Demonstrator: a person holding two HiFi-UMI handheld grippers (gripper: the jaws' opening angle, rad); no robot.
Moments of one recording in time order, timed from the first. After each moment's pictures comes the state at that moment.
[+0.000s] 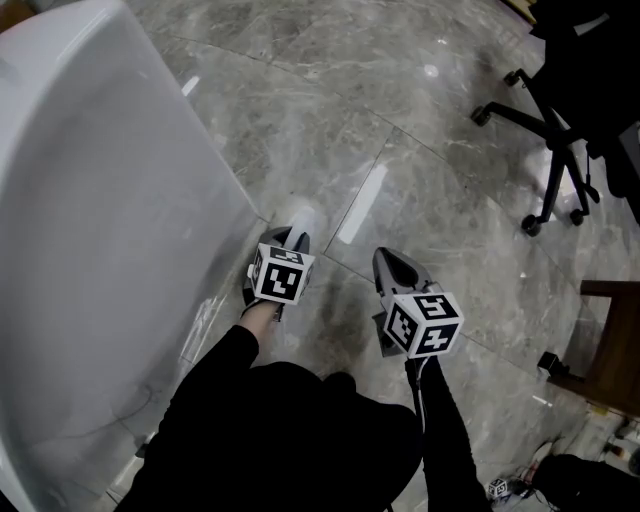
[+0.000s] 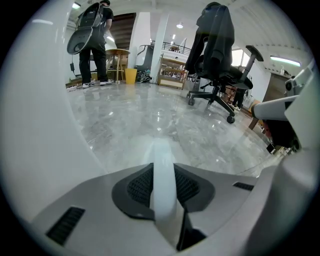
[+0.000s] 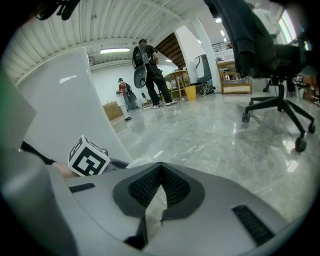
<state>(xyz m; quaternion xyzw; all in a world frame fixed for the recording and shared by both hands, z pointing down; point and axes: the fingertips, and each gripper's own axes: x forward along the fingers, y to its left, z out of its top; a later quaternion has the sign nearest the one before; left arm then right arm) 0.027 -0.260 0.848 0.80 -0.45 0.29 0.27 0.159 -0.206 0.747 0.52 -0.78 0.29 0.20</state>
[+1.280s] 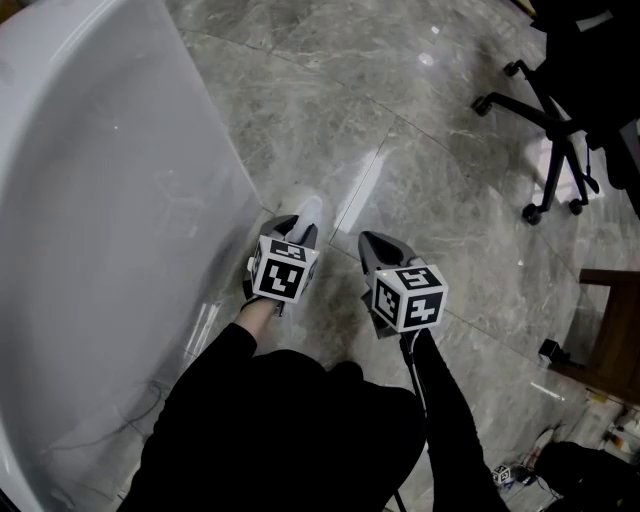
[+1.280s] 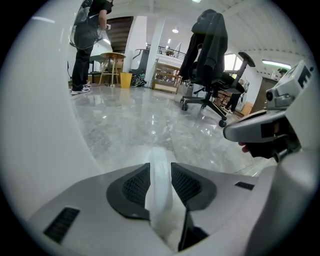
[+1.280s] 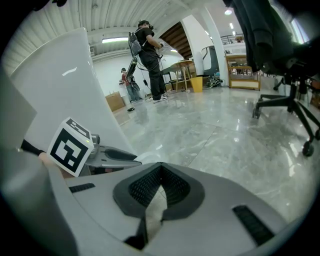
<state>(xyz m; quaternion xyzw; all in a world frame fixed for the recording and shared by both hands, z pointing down) 0.025 -0.258 0.823 0.82 -0.42 0.27 0.26 0.120 -0.222 0.767 0.49 -0.78 0.30 0.24</state>
